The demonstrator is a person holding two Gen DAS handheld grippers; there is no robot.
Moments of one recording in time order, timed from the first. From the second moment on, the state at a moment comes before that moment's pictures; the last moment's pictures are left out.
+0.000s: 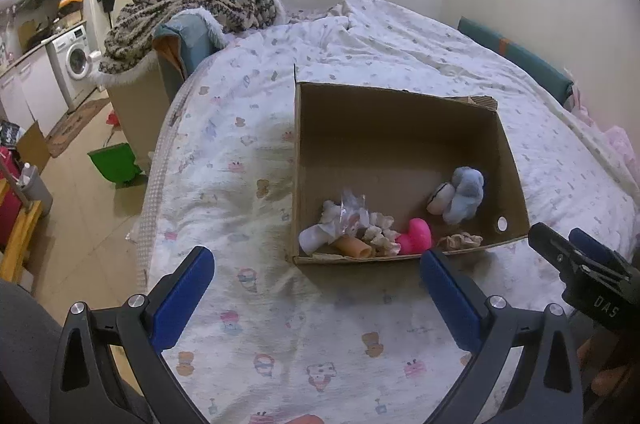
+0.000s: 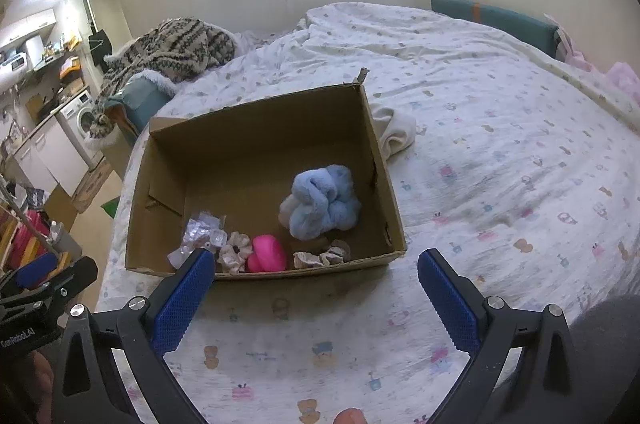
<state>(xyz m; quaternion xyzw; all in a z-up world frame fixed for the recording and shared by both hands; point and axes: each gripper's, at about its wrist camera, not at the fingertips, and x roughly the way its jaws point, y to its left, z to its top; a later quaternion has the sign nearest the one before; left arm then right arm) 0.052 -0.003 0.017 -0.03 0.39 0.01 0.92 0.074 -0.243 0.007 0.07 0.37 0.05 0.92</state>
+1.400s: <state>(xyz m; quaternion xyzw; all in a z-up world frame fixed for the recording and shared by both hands) 0.053 -0.001 0.010 -0.04 0.40 0.02 0.91 0.074 -0.237 0.008 0.06 0.37 0.05 0.93</state>
